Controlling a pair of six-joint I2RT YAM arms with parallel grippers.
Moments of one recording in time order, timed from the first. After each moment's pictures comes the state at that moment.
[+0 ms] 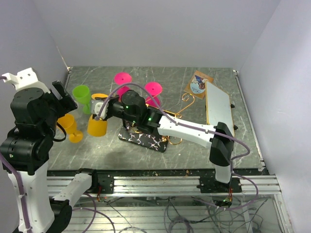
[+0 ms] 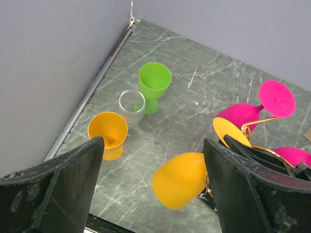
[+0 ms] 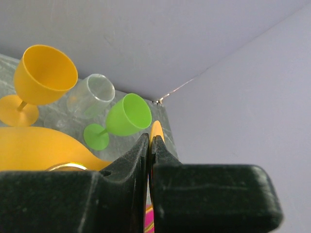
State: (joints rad) left arm -0.11 0.91 1.75 -1.16 -0.40 -0.31; right arm 1.16 1.90 1.70 0.21 -0.06 -0.83
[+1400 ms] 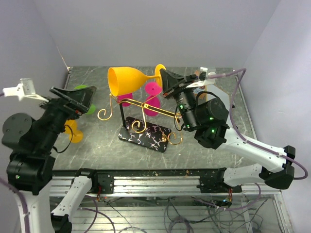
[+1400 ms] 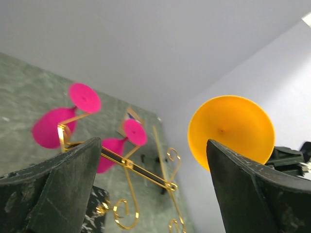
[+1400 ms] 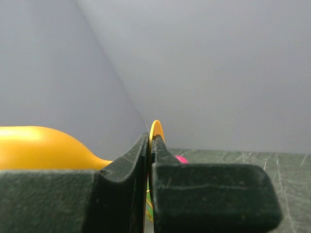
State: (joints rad) left arm -0.12 0.69 1.54 -0.74 0.11 -0.77; right arm 1.15 1.25 1.31 0.48 0.68 0.08
